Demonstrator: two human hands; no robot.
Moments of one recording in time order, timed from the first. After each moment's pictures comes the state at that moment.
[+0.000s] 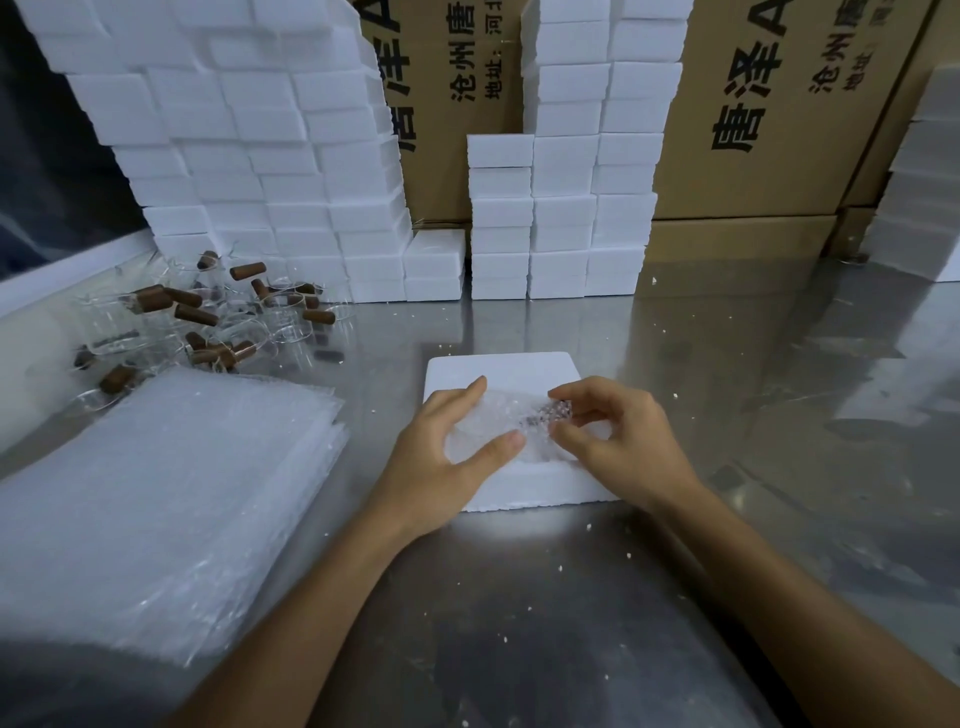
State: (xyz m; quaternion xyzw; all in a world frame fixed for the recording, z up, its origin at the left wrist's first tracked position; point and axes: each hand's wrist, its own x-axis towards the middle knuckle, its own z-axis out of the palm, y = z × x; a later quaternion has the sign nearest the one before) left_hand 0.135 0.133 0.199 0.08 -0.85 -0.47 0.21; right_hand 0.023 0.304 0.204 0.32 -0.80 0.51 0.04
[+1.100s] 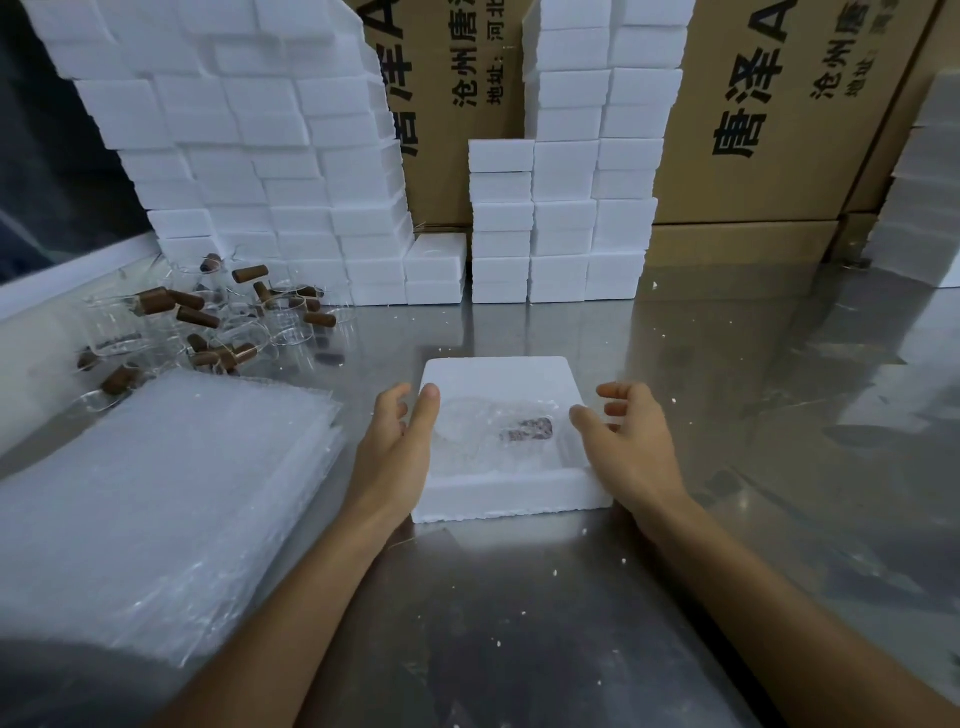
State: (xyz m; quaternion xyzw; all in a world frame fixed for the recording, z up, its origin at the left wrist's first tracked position) left_hand 0.126 0.114 0.190 0.27 -0.76 -0.53 0.26; right_hand 0.014 0.297 0.191 0.13 -0.80 0.58 0.02
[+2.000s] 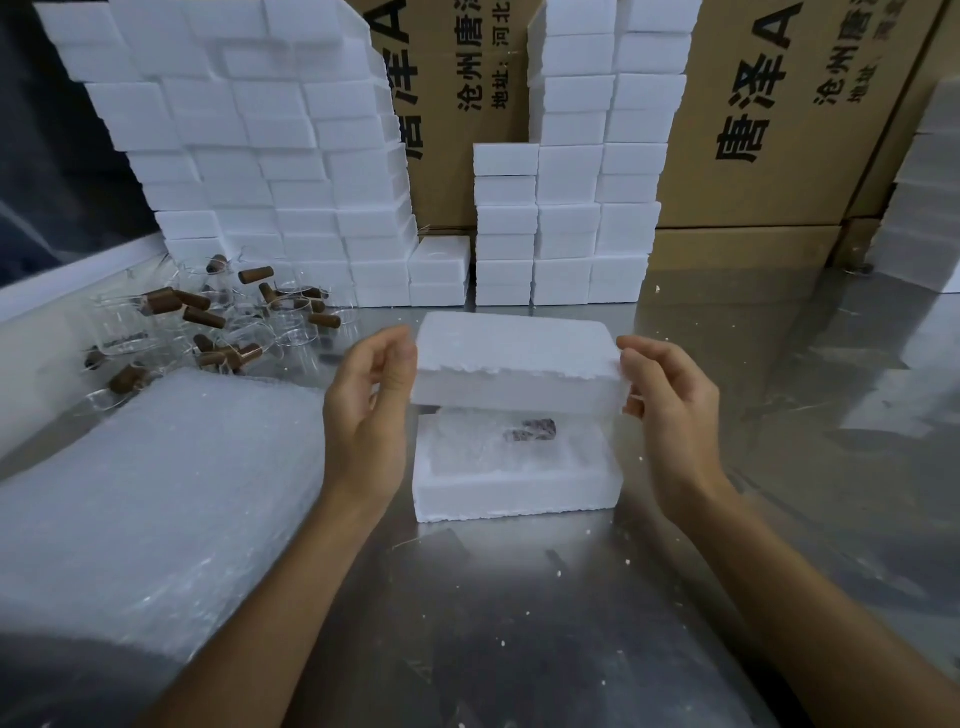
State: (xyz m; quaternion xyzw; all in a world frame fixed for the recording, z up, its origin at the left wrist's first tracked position) left_hand 0.151 0.128 0.238 0.12 -0.69 -0.56 0.44; right_hand 0.021 0.311 0.223 0.20 -0.63 0.74 0.08
